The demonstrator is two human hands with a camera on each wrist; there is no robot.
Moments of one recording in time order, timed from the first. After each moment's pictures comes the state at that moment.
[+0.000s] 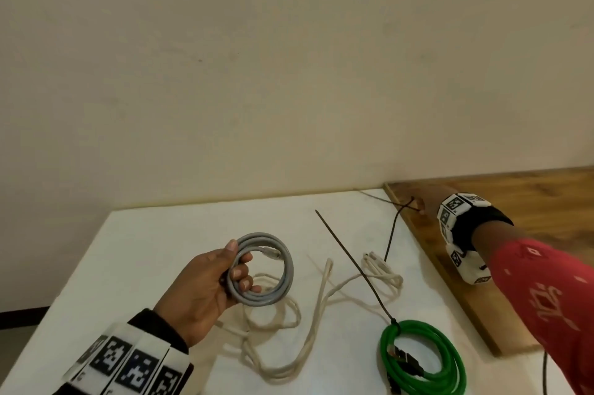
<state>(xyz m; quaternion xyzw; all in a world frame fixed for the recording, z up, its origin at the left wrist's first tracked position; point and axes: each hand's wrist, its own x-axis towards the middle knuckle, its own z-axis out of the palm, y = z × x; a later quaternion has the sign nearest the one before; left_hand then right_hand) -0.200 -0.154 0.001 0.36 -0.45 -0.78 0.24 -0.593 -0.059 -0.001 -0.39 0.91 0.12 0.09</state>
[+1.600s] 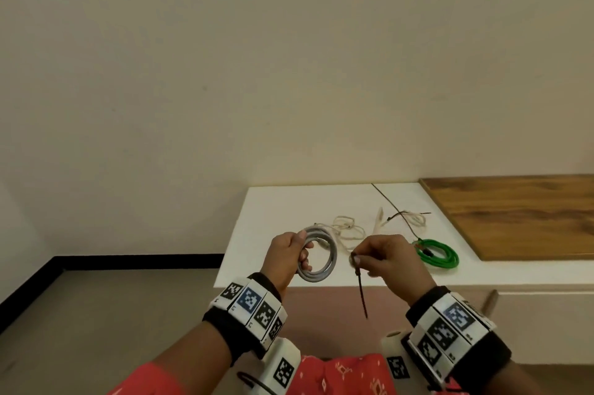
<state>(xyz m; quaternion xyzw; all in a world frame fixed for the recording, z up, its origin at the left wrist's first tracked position) -0.016 0.016 0.065 0.36 -0.62 -0.62 0.33 -0.153 0.133 0.085 -0.49 0.71 -0.47 0.21</state>
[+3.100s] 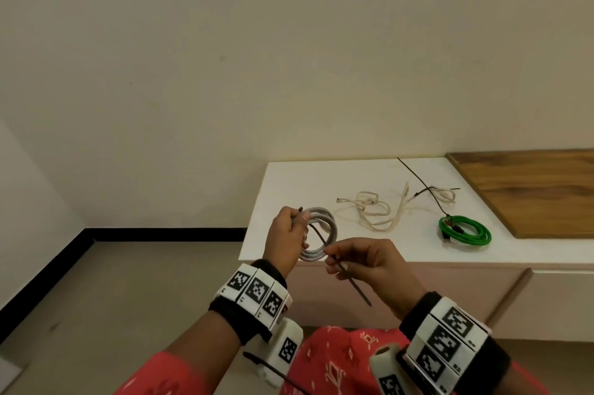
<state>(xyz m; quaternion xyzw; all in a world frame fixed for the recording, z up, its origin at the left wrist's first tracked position) 0.022 -0.001 0.051 0.38 -0.67 -0.50 0.38 -0.087 0.123 0.063 -0.49 0.54 -0.55 0.41</state>
